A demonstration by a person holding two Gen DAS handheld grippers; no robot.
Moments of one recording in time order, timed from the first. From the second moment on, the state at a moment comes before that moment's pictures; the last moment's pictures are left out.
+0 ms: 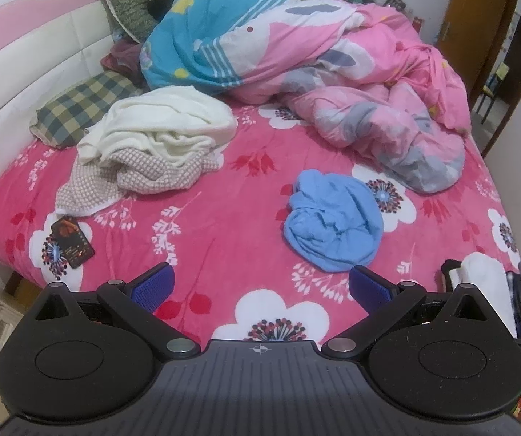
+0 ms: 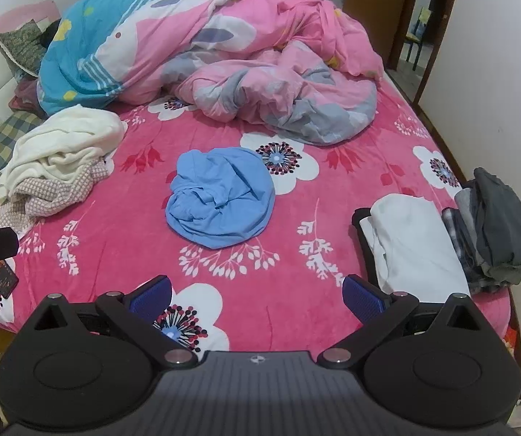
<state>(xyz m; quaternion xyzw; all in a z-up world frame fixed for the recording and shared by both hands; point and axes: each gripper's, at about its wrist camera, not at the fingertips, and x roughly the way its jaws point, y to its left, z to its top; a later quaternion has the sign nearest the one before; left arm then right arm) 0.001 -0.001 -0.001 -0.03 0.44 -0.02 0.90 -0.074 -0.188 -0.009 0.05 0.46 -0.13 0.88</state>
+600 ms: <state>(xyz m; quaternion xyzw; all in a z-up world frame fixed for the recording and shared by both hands) 0.011 0.007 -0.007 -0.04 0.44 -0.03 0.90 -0.068 -0.187 -0.012 0.05 0.46 -0.14 0.87</state>
